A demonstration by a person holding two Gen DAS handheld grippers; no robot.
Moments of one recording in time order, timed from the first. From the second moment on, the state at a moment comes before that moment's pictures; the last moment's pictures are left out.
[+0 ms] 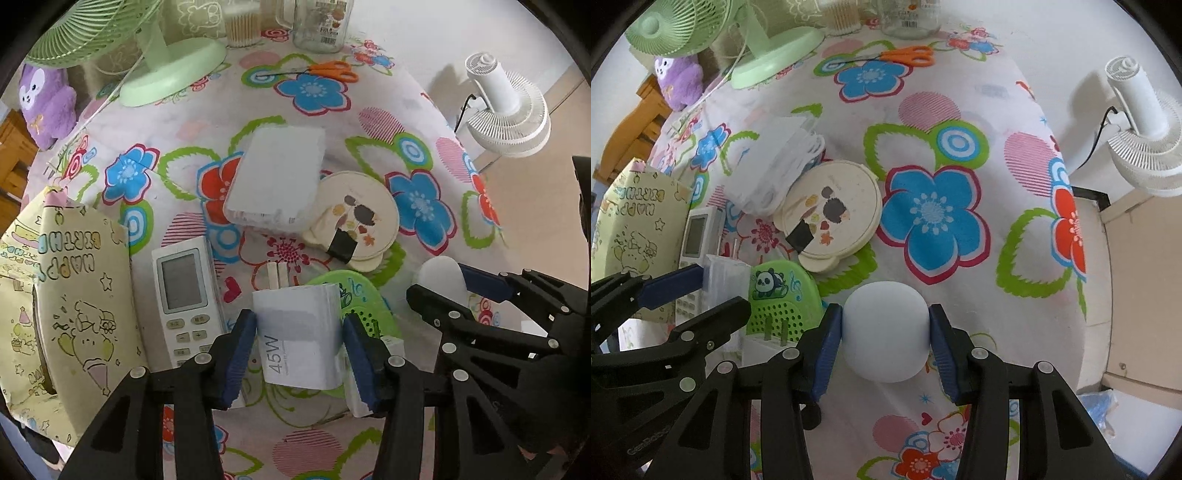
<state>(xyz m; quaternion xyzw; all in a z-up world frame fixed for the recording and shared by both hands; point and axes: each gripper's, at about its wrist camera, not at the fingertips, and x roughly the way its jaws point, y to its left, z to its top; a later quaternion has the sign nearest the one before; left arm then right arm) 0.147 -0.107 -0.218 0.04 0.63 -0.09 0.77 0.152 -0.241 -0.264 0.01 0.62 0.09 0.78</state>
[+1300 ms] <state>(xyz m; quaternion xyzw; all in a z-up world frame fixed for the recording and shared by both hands) 0.182 -0.104 -0.245 0.12 0.63 -0.07 0.76 0.173 -0.239 -0.269 0.04 0.62 0.08 0.78</state>
